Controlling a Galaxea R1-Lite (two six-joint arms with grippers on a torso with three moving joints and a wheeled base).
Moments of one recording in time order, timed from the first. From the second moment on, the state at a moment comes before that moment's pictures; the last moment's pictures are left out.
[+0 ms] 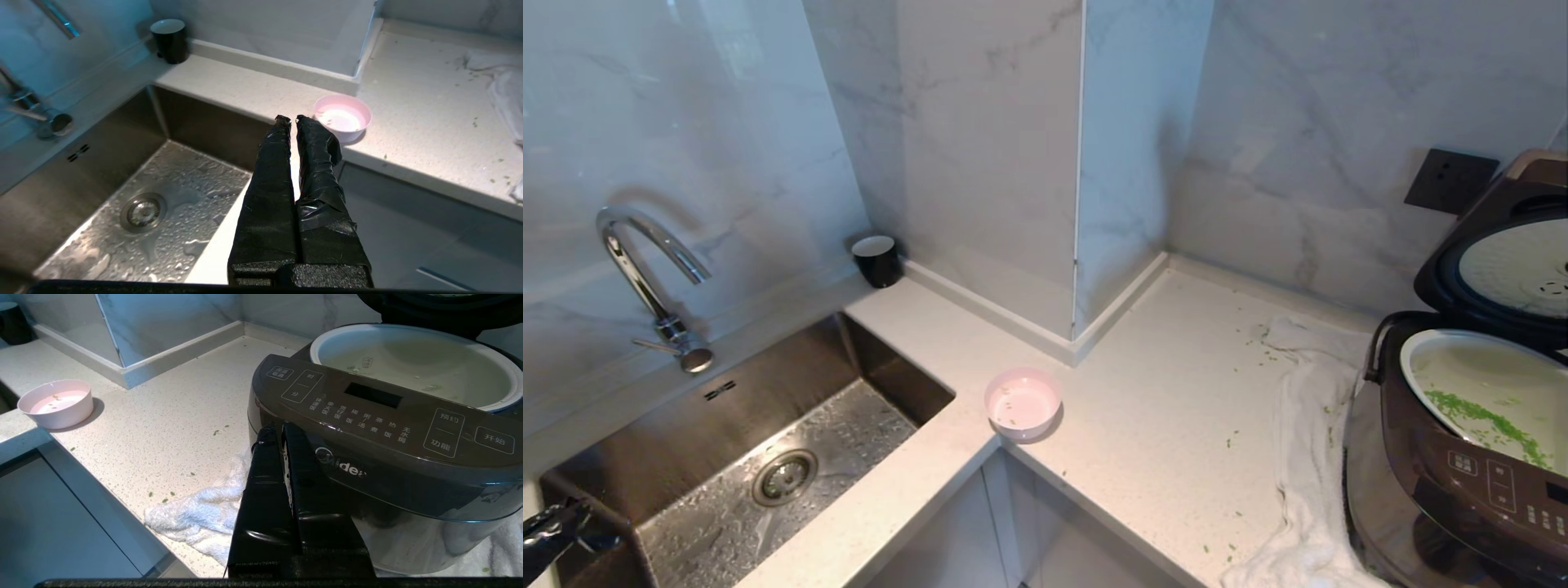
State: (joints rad) left arm -0.02 0.37 -0.31 -0.06 -0.21 0.04; right arm 0.00 0.00 0.00 -0.06 0.01 -0.01
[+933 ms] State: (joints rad) left arm 0.00 0.00 0.00 -0.02 -0.02 0.10; right arm 0.00 0.00 0.00 -0.06 0.01 -0.01
